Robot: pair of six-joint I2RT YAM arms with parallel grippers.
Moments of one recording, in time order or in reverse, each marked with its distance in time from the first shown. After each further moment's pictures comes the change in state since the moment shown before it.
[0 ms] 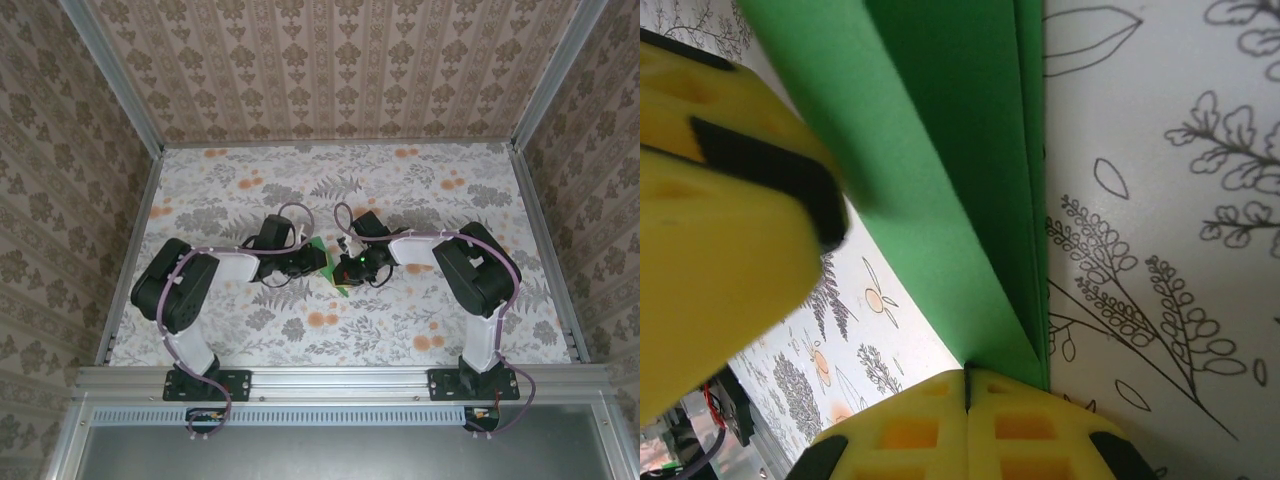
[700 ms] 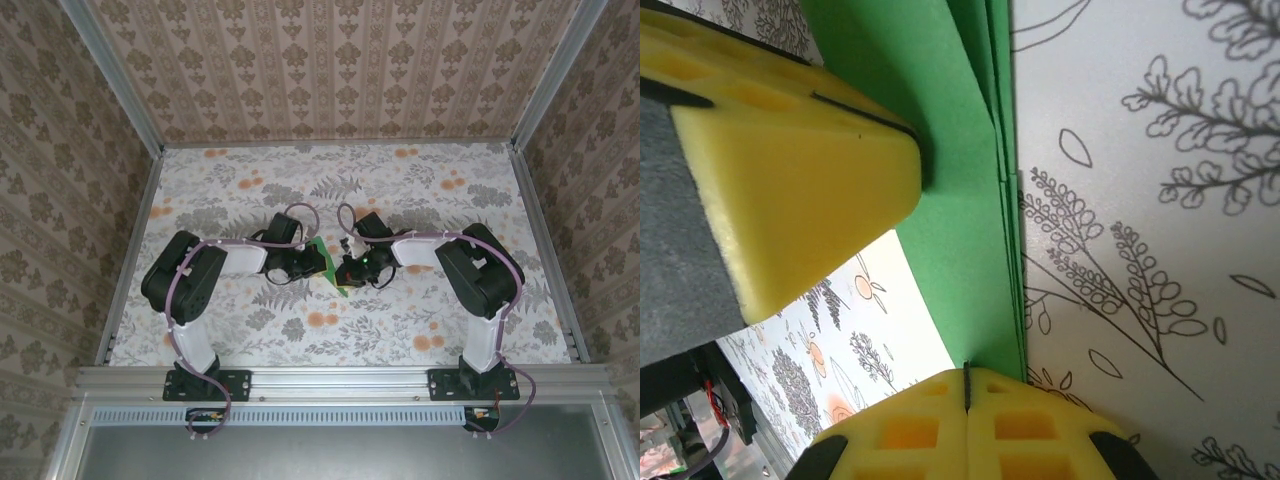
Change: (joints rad) left arm -0.007 0.068 0.113 -0.220 -0.062 0.036; right arm -0.008 -0.021 -0.033 0.008 -0.002 0.009
